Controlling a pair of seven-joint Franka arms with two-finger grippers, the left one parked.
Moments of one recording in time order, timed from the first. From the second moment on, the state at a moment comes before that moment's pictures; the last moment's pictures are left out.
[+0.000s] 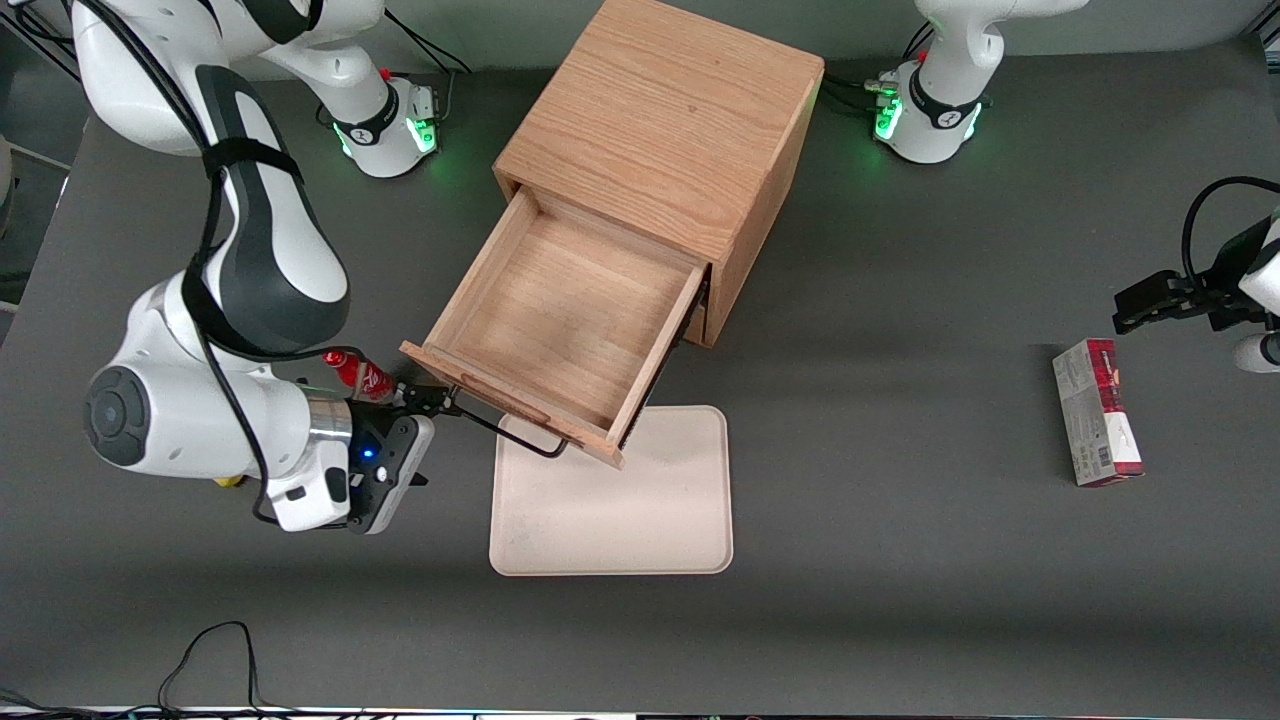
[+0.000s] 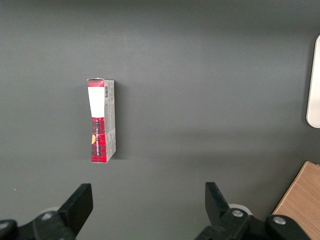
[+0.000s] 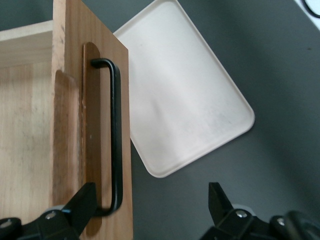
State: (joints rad) arm 0.19 0.62 0.08 -1.12 0.28 1.69 -0.78
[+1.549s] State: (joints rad) arm 0.18 0.08 -0.17 -1.65 0.06 1.50 -0.09
